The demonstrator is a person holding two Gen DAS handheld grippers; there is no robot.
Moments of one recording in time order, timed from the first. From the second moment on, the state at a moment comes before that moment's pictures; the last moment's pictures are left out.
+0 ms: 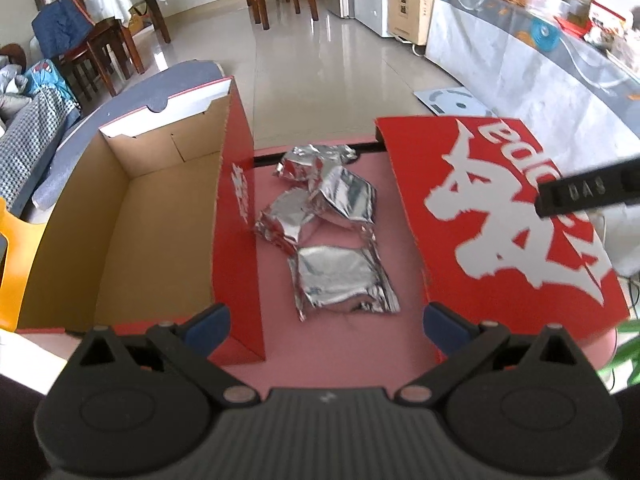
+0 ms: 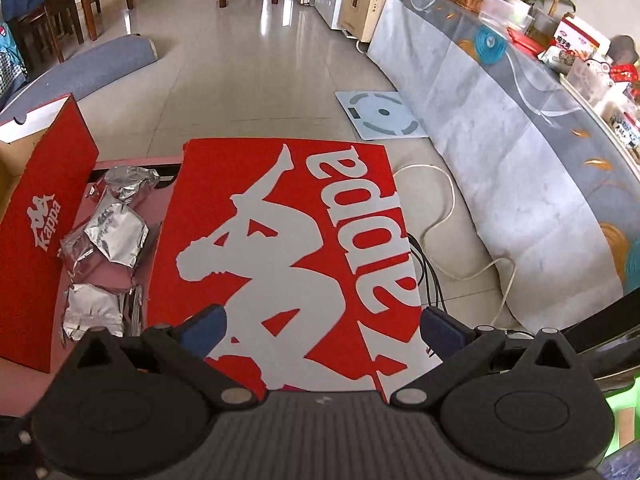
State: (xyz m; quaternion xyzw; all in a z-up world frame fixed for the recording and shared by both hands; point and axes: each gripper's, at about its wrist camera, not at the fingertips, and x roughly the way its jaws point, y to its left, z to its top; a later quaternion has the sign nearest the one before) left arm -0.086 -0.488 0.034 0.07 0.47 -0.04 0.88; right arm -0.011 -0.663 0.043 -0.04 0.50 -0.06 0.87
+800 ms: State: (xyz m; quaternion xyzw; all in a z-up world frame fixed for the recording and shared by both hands) left arm -0.138 -0.521 0.058 0.08 0.46 -0.05 0.88; right arm -0.037 -0.692 0.048 -0.02 0.49 -0.06 0.87
